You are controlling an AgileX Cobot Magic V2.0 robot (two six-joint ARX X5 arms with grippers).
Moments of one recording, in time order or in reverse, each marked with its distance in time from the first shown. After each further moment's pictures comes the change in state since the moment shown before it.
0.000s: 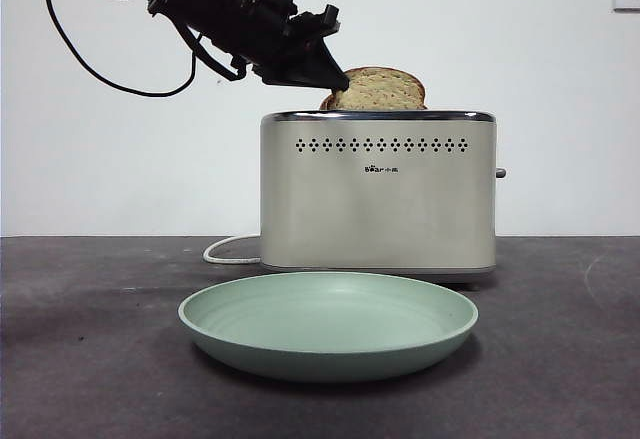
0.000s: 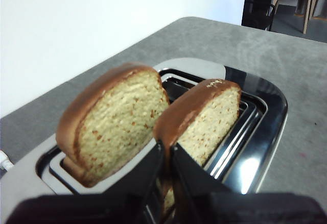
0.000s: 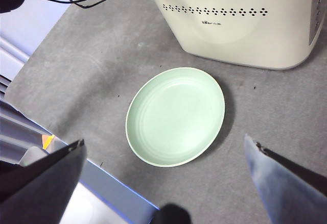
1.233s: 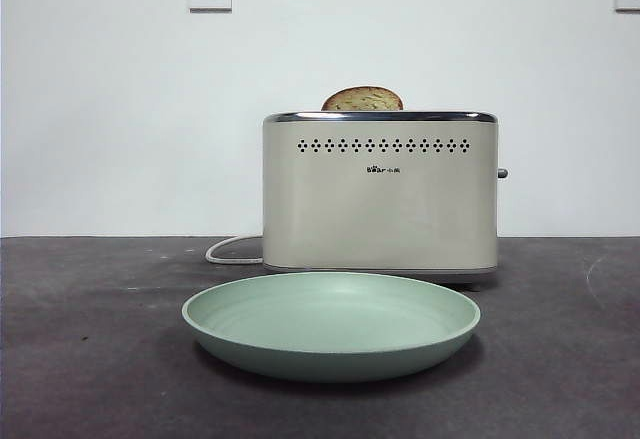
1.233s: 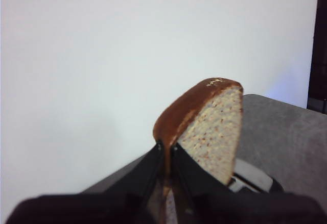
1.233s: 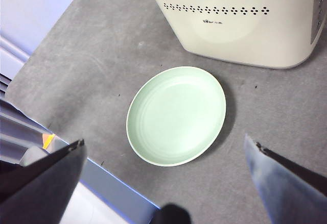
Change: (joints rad) left arm -0.002 -0.480 0.270 -0.539 -0.259 -0.015; right arm 0.000 0.008 0.000 0.000 0.000 0.000
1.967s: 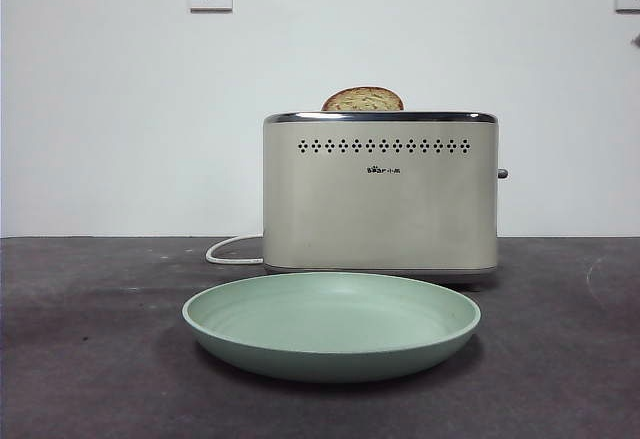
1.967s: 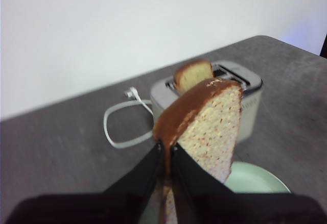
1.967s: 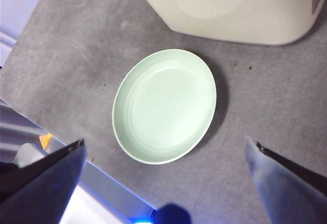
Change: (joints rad) left arm 0.014 -0.660 -0.438 -0.415 -0.106 -0.134; right arm 0.003 0.223 0.000 0.063 0.000 0.000
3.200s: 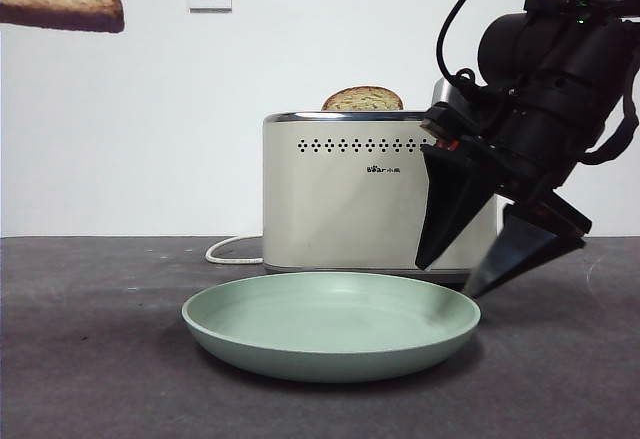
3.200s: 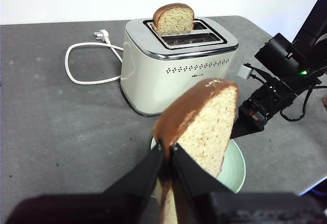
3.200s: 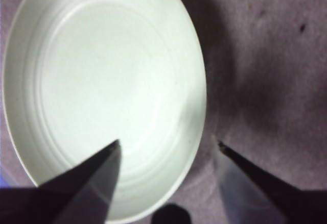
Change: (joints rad) left arm 0.000 -0.205 -0.218 -0.084 0.085 -0.226; right arm 0.283 0.684 0.000 0.352 0.158 0.008
